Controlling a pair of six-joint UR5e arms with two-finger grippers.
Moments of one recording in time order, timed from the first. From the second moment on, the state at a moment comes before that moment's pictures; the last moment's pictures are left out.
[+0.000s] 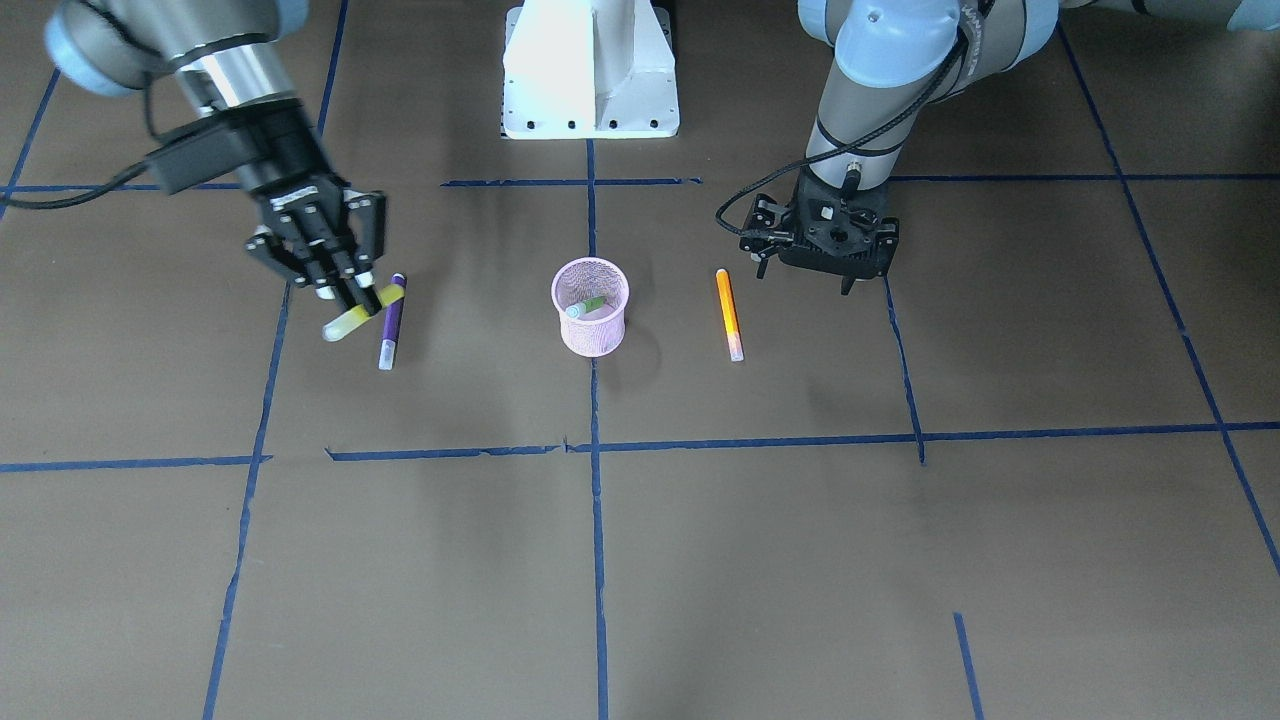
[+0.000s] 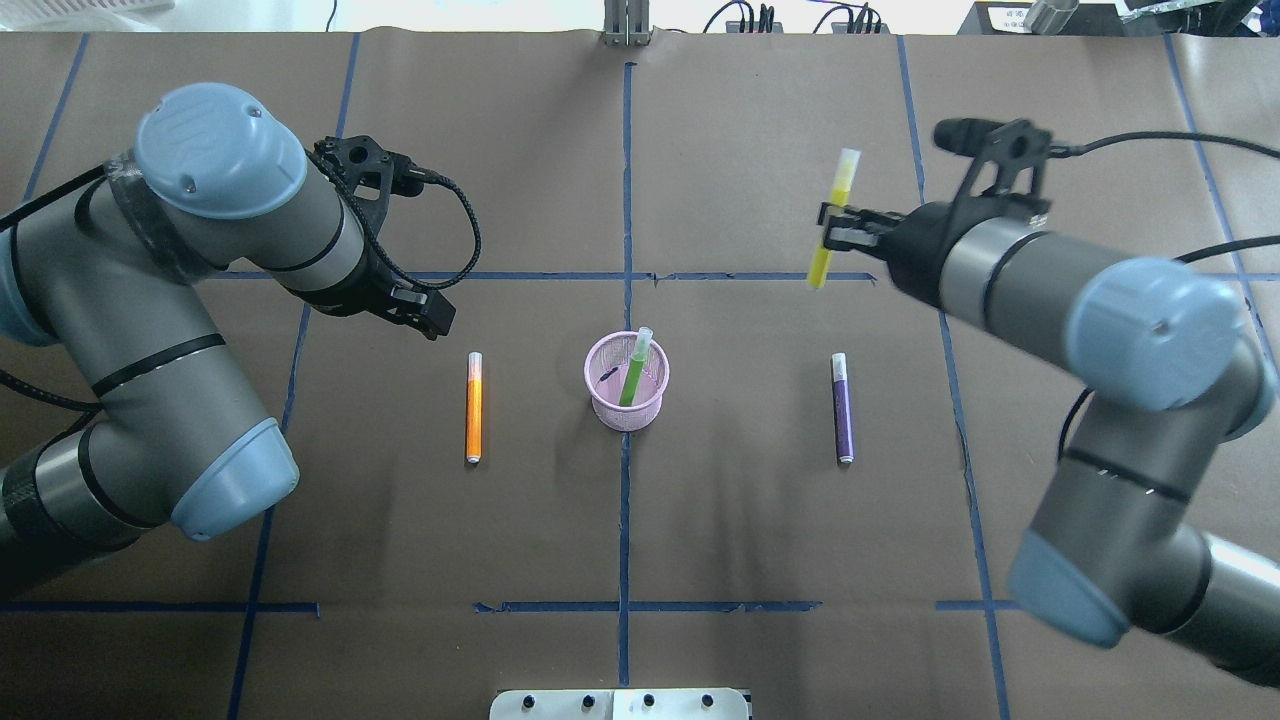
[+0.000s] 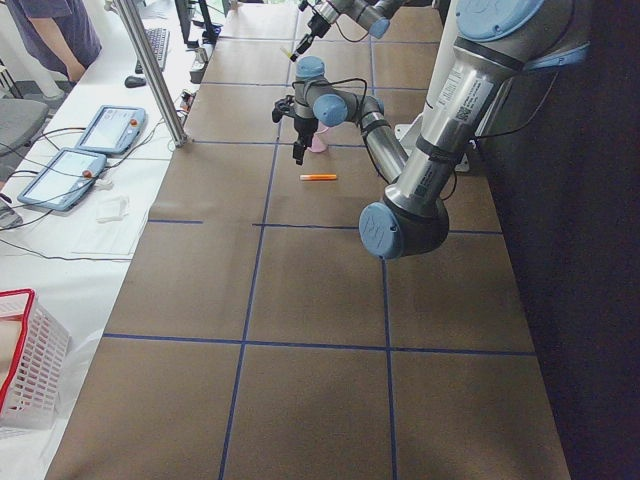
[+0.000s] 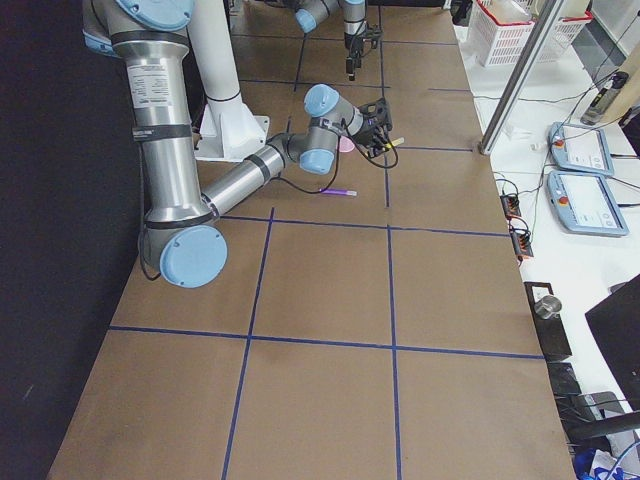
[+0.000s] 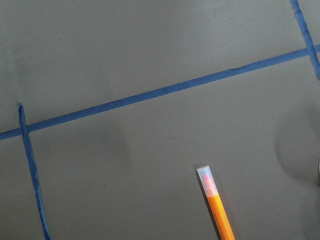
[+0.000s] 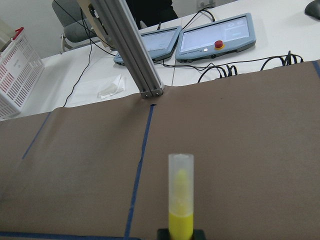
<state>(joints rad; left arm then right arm) -0.70 -2.08 -1.90 -1.45 -1.95 -0.80 0.53 -1.27 2.01 -1.01 1.31 1.24</state>
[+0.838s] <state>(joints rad) -0.71 -2.09 -1.90 -1.46 -1.95 -0.80 0.25 -1.06 1.85 -1.16 0.86 1.38</state>
